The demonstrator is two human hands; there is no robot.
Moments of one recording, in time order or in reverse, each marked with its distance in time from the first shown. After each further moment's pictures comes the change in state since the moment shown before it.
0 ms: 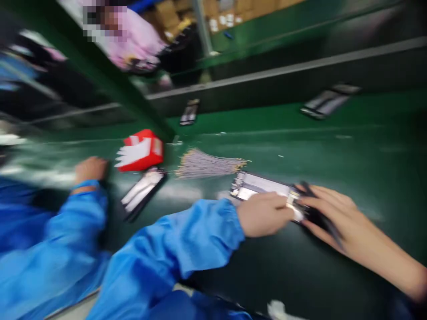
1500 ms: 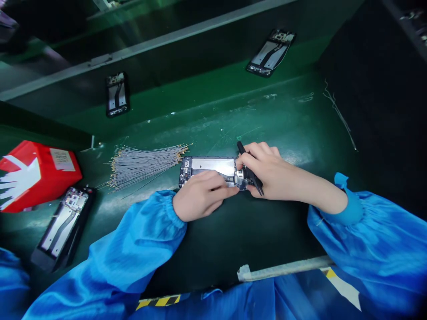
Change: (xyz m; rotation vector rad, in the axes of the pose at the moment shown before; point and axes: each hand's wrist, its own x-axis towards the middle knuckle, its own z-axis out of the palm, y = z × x) left_hand -0.012 -0.034 -0.014 -0.224 0.024 0.301; right_hand 0.031 -0.018 -0.017 -0.121 -0.291 0.167
